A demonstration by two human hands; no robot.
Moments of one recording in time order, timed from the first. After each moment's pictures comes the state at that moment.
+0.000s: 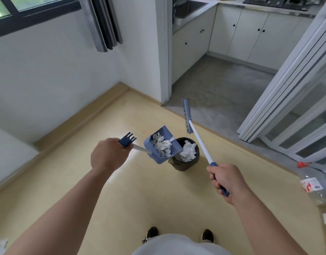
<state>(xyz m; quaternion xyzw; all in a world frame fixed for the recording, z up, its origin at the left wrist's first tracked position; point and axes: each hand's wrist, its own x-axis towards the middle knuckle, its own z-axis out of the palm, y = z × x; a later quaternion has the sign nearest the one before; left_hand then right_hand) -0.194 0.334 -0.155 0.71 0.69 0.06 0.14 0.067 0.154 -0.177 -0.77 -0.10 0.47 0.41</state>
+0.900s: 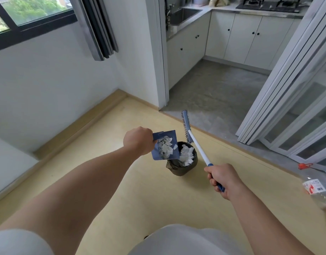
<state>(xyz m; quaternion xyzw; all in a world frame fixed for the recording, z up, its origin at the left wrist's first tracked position) -0.064 0.362 -0.173 0.87 0.49 -0.09 -0.04 0.116 0.156 -0.191 -0.78 -0.06 0.48 0.39</state>
